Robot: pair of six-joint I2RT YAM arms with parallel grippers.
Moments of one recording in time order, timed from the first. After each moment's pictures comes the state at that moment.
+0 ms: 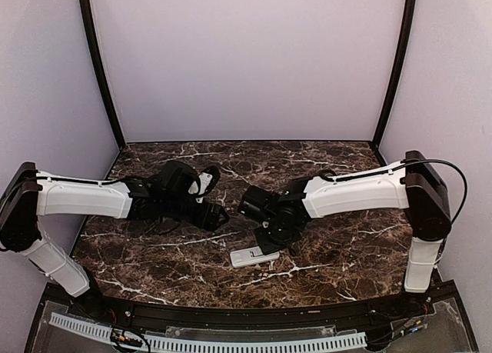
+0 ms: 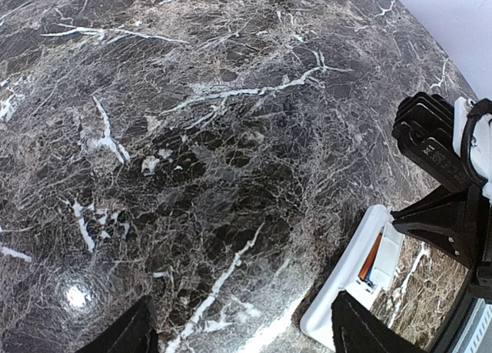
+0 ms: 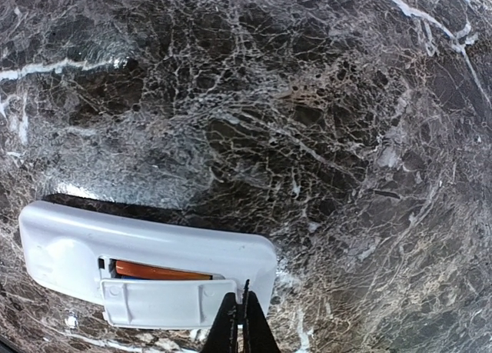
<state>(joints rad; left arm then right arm) -0.82 1.51 0.88 -0.14 0.06 -0.31 1.12 1.91 1.37 -0.82 0.22 0.70</state>
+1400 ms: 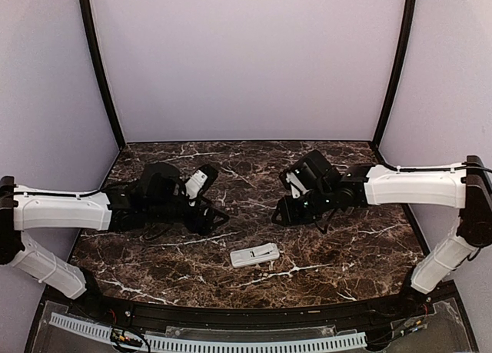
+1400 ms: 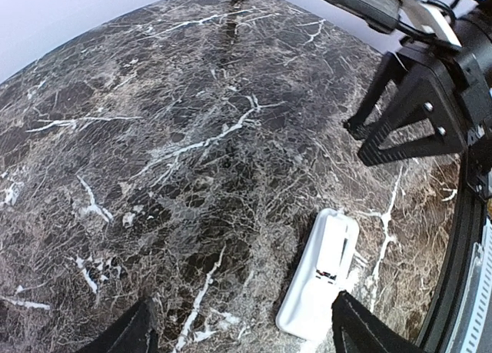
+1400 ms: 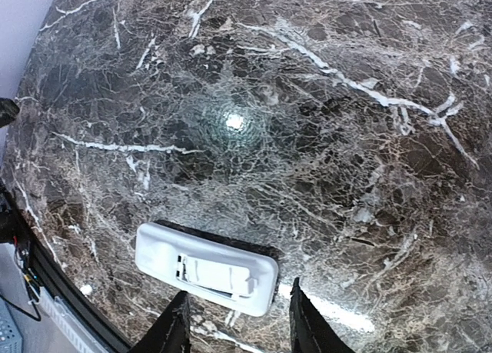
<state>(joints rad) -0.85 1.34 0.76 0.01 0.11 -0.14 0.91 1.54 1.06 -0.47 -0.06 0.60</state>
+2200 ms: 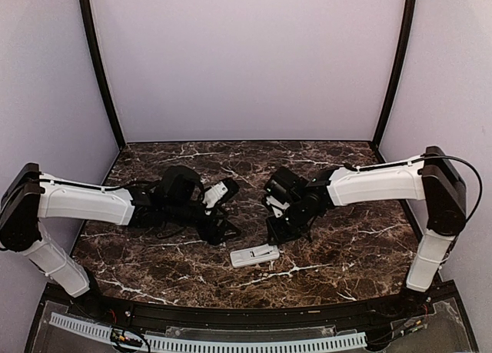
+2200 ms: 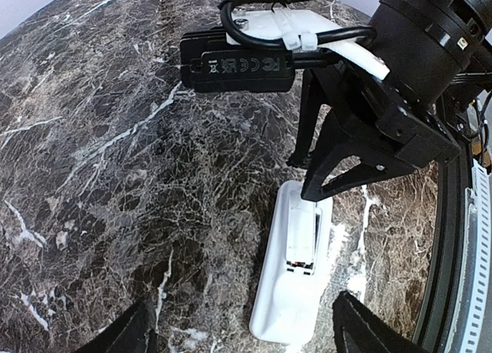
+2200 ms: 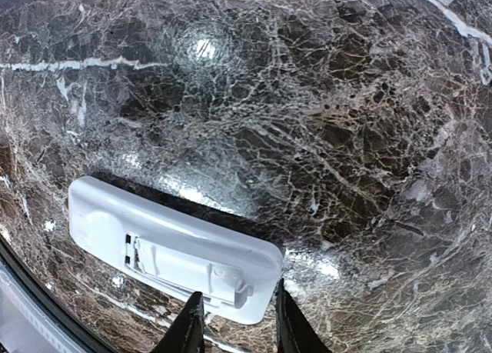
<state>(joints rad) -0.87 1.52 0.84 0.00 0.28 0.01 0.95 1.79 1.20 -0.63 -0.11 0.51</state>
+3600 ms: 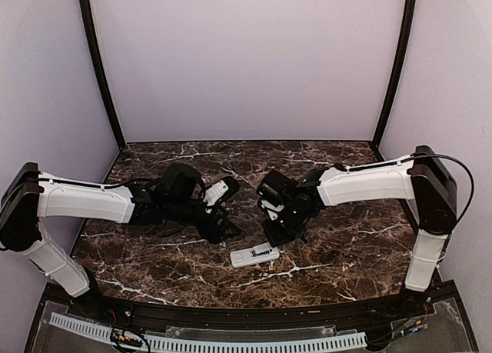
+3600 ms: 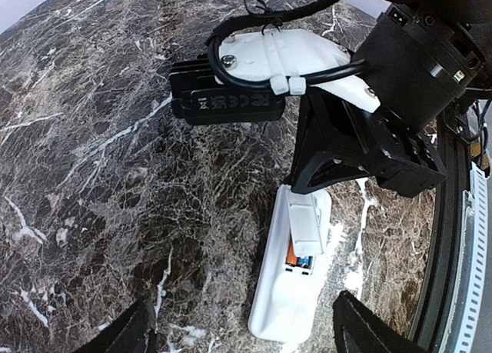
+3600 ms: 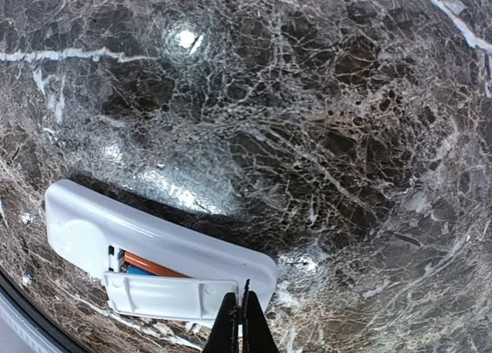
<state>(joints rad) -0.87 1.52 0.87 -0.05 0.27 0.00 0.98 1.86 1.28 -0.70 -0.06 0.49</state>
